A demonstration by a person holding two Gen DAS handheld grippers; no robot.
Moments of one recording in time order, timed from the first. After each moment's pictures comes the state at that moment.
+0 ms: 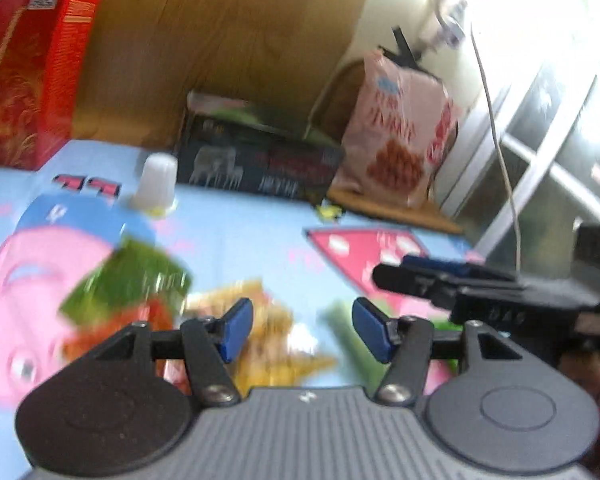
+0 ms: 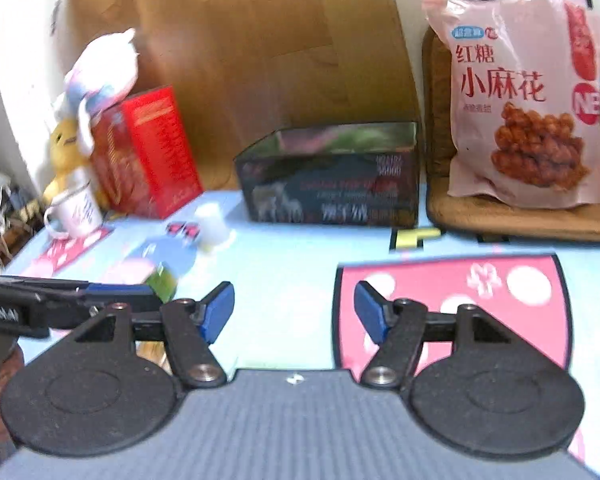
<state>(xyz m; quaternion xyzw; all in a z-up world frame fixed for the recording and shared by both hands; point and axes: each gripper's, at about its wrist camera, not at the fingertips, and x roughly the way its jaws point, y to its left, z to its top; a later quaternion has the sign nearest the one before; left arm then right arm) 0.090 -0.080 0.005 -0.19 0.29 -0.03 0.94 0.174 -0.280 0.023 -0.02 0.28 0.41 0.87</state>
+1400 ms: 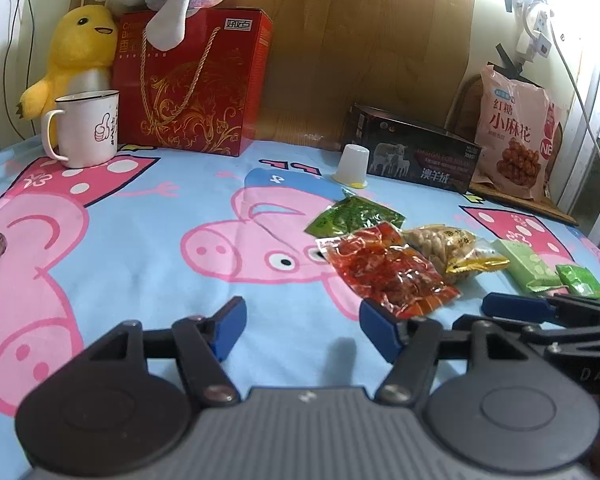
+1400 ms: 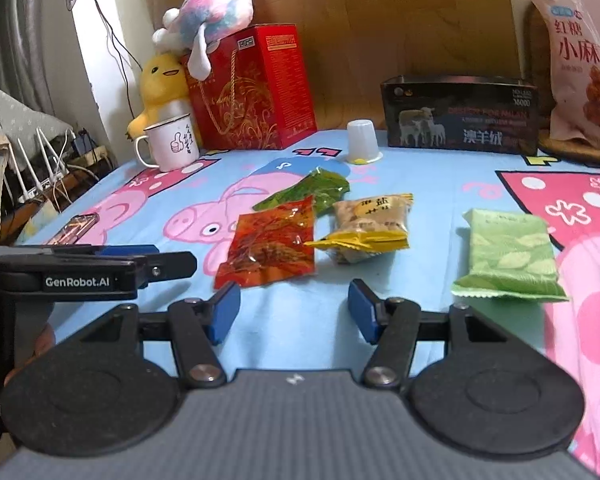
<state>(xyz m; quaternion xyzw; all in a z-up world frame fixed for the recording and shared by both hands) -0.019 -0.030 -0.018 -0.14 0.28 0.16 0.94 0.080 -0.217 -0.016 -0.03 0.29 0.48 0.82</state>
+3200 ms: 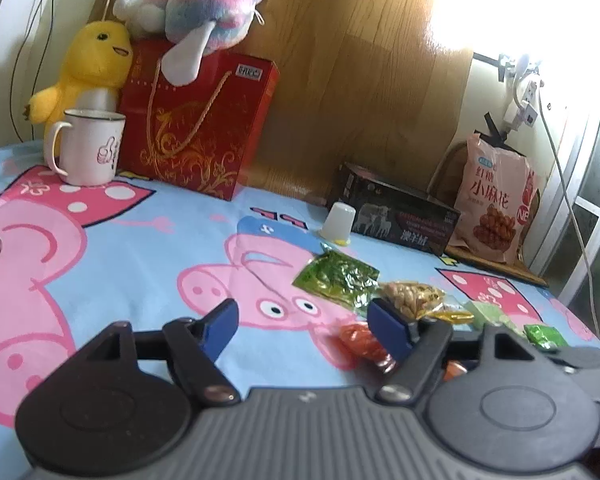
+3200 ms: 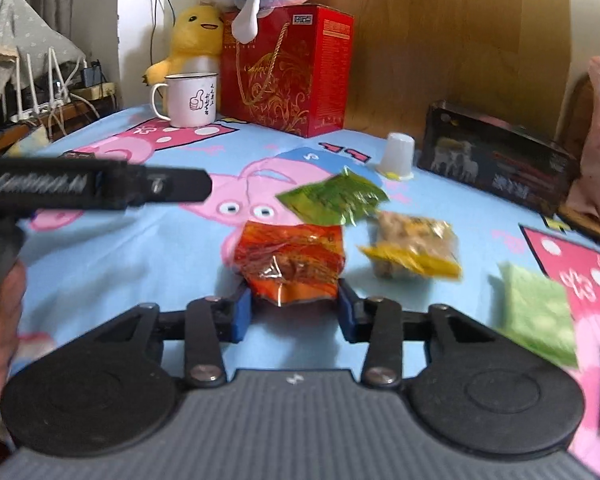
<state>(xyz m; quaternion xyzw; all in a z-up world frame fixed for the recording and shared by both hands) -0.034 -0.016 -0.009 -0.19 0.19 0.14 0.95 0.054 -0.192 -0.015 -0.15 0.25 0.48 0.83</state>
